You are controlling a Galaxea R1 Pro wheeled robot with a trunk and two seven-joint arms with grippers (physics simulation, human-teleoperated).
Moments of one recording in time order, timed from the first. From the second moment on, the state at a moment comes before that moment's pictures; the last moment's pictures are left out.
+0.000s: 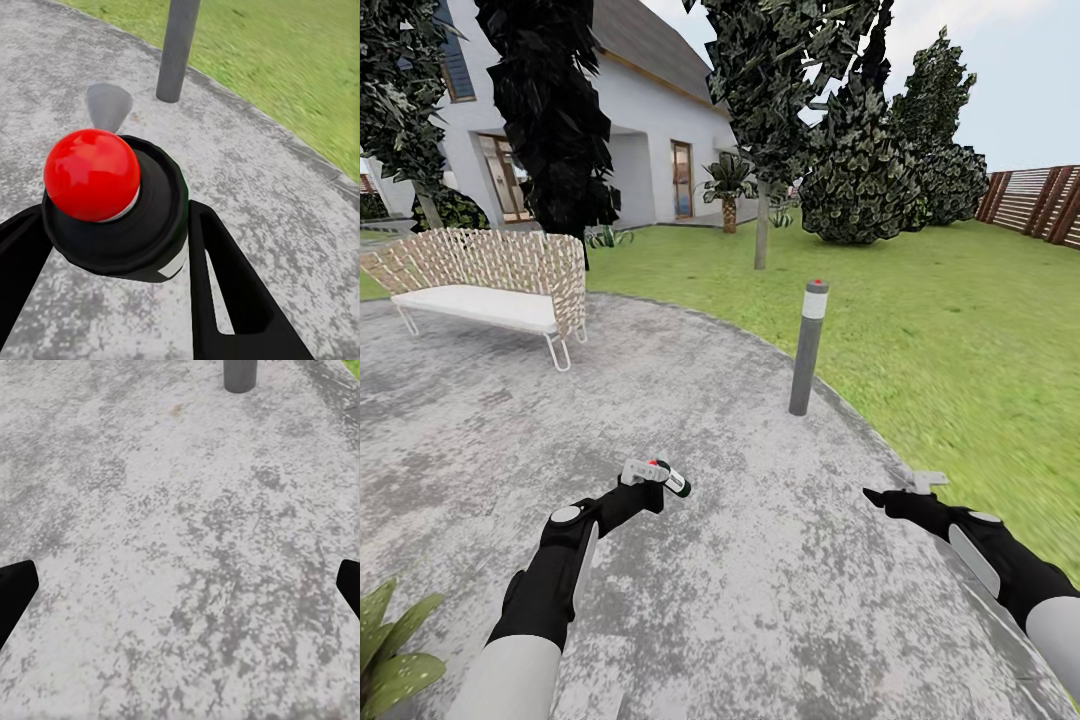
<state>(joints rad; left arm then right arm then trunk) -0.57 -0.15 0.22 -1.07 -0.28 0.27 -0.65 -0.73 -0.41 0.27 -0.62 -0.50 0.20 0.32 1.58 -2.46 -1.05</state>
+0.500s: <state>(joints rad) -0.57 -0.15 0.22 -1.04 -0.28 0.27 -0.65 -0.73 -0.41 0.27 -0.62 -0.50 0.20 0.32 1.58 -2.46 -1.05</state>
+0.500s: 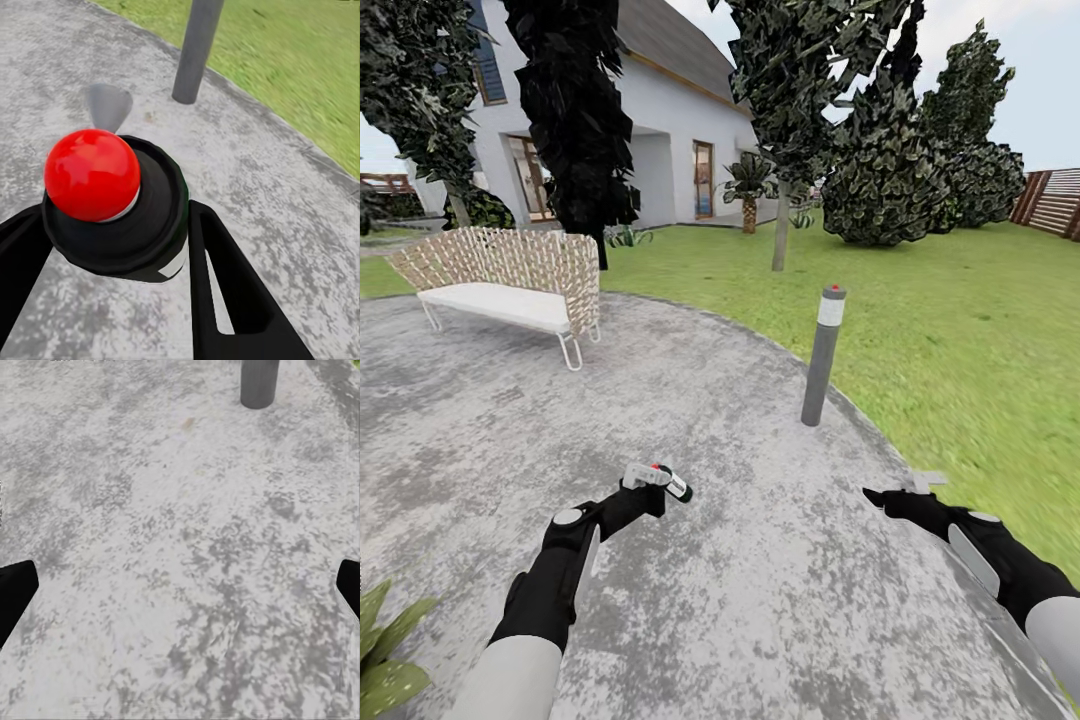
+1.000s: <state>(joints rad) -0.57 -0.15 0.22 -1.02 -0.28 0.21 -0.50 -0.73 -0.40 0.27 -0.62 -0.49 0.19 0.29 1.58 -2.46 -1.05</state>
